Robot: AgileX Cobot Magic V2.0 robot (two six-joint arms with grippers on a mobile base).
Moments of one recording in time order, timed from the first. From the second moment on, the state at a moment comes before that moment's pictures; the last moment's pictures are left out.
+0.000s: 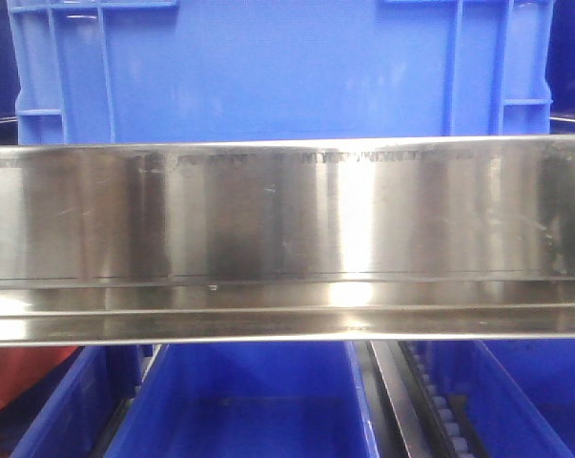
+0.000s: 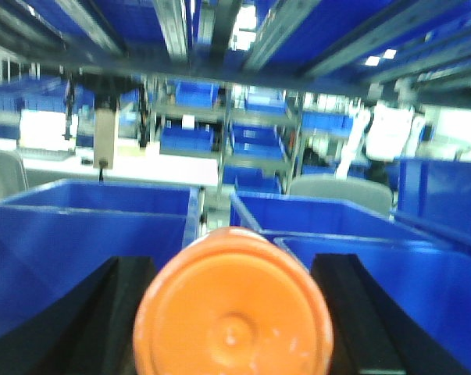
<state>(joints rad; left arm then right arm) -0.13 0.60 -0.80 -0.10 0.15 0.00 0.28 0.79 -0.95 0.16 0.20 -0.06</state>
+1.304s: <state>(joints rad) -0.63 1.37 -1.24 -0.05 0.11 0.00 0.49 1.26 -1.08 0.12 -0.05 -0.06</state>
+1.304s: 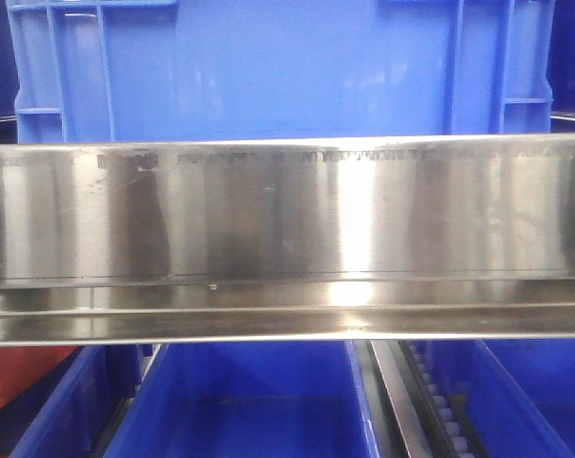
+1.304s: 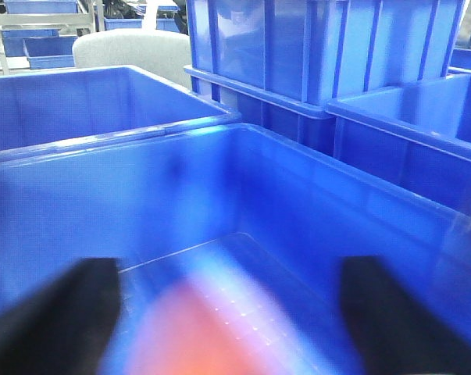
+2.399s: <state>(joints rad) -0.60 0.81 -0.79 -0.11 0.16 0.00 0.49 0.67 -0.64 0.12 0.03 -0.06</state>
